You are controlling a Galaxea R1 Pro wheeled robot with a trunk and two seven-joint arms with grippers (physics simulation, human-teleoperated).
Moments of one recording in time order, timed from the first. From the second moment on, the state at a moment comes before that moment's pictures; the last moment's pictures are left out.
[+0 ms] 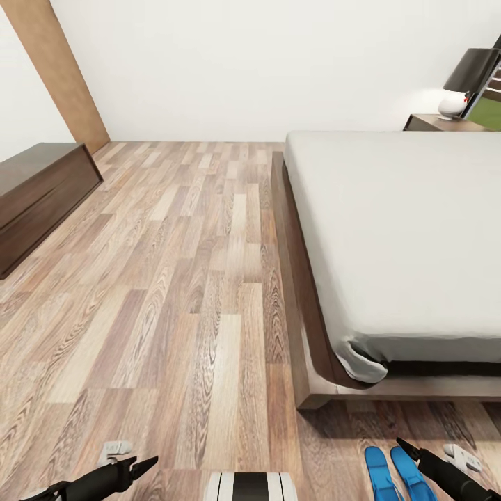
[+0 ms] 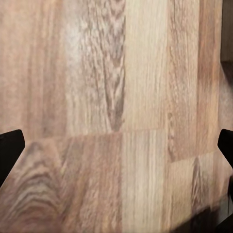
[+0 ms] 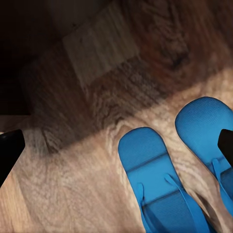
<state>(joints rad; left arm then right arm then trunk) -0.47 0.27 0.47 -0.18 -0.17 -0.02 -0.97 -0.42 -0.28 -1.06 -0.40 0.36 0.13 0.80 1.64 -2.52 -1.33</state>
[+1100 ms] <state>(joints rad) -0.47 0.28 0.48 -0.18 -0.17 -0.03 -0.97 -0.42 -0.28 -1.06 -0.40 0.36 0.13 0.80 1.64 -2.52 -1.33</state>
